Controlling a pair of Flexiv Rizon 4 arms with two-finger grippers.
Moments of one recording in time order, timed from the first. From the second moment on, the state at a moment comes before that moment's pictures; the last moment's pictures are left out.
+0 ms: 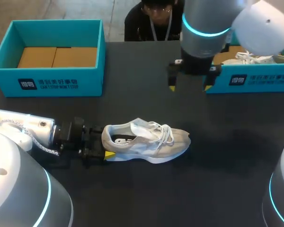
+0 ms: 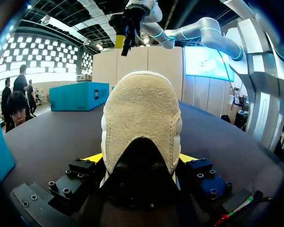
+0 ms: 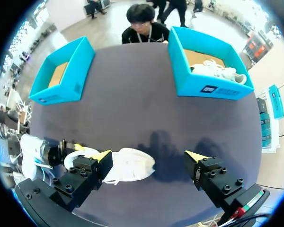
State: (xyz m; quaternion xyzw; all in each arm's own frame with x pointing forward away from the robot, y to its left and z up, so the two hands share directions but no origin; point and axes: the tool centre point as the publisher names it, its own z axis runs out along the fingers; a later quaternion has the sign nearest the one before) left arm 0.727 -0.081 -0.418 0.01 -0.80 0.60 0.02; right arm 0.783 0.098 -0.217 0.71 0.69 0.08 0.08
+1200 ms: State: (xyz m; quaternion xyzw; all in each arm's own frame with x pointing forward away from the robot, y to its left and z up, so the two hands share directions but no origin) left arm 0.727 -0.081 -0.418 0.01 -0.80 0.60 0.02; right arm 0.770 0.185 -0.230 0.68 0.72 0.10 0.07
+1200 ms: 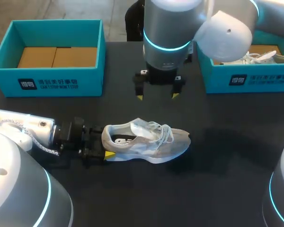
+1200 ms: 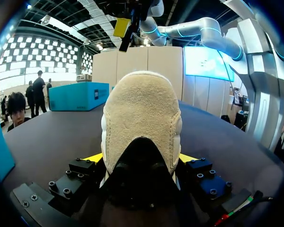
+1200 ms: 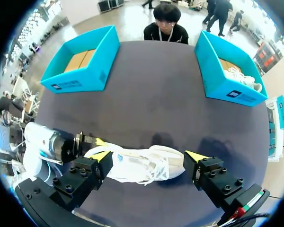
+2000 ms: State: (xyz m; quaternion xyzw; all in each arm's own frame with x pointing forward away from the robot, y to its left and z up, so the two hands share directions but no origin) left arm 0.727 -0.081 -0.418 0.01 -0.80 0.60 0.02; right arm 0.753 0.213 -0.222 0.69 0.71 0.11 0.06
